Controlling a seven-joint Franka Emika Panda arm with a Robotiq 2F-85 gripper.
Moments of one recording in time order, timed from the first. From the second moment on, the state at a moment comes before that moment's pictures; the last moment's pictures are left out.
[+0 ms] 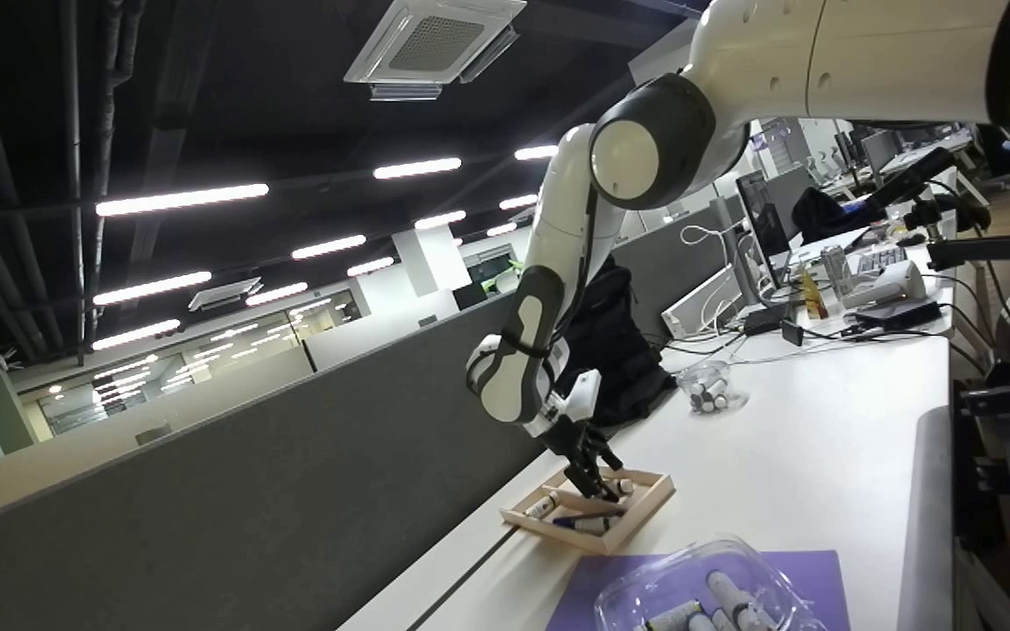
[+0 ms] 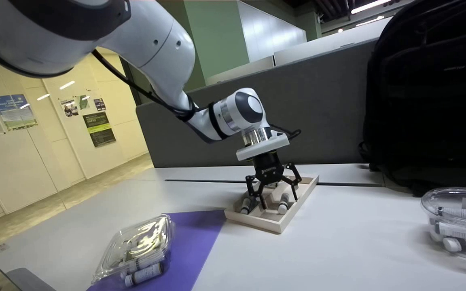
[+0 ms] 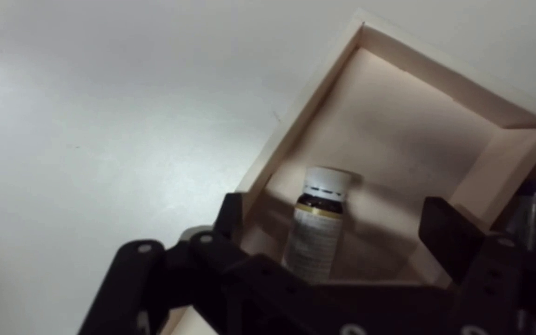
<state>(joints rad) -0.04 1.04 -0.06 -1.25 -0.26 2.01 -0.31</state>
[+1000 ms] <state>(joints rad) -0.04 1.04 -0.06 -1.23 -0.26 2.05 -0.35</state>
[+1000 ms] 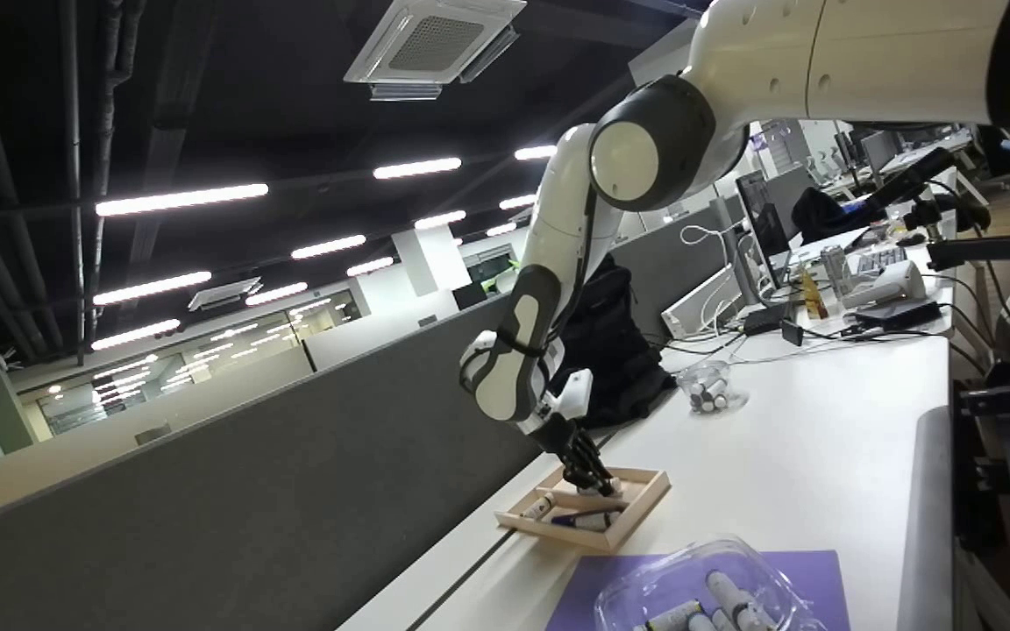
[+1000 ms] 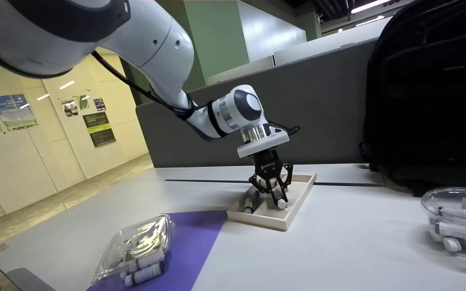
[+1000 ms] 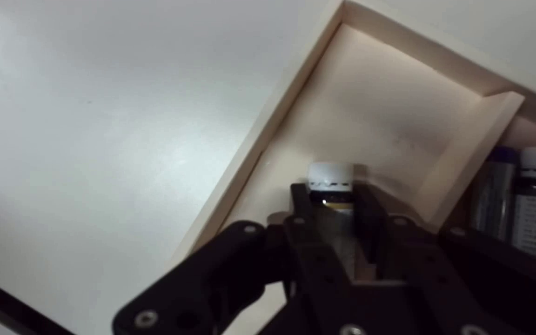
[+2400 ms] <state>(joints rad) 0.04 0.67 0.10 -1.92 -0.40 2.19 -0.77</state>
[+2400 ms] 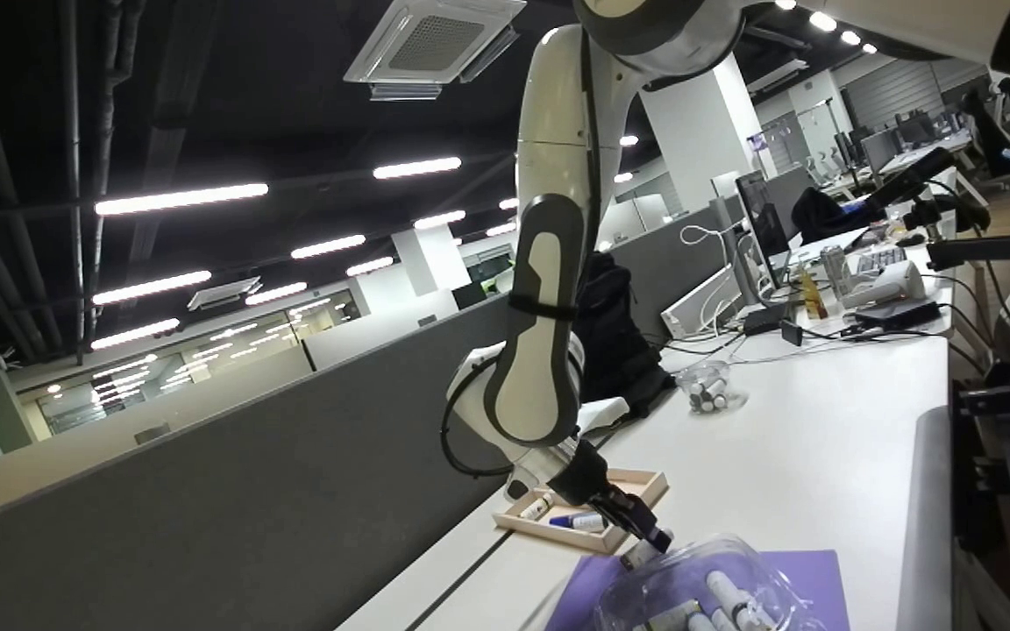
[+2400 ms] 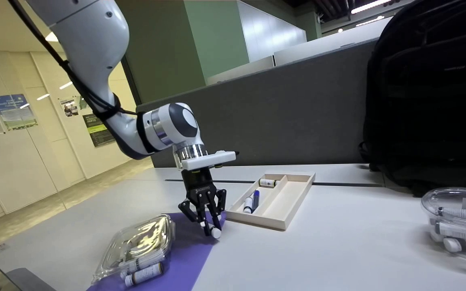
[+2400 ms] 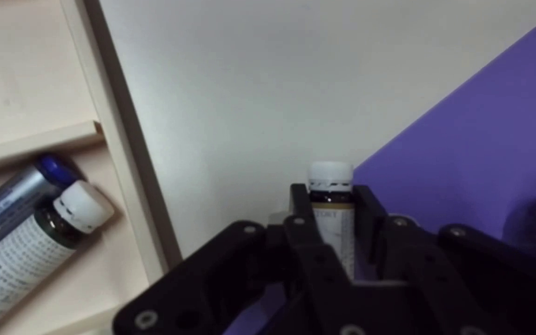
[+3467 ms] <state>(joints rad) 0.04 0.46 0.12 -1.94 -0.26 2.04 -0.82</state>
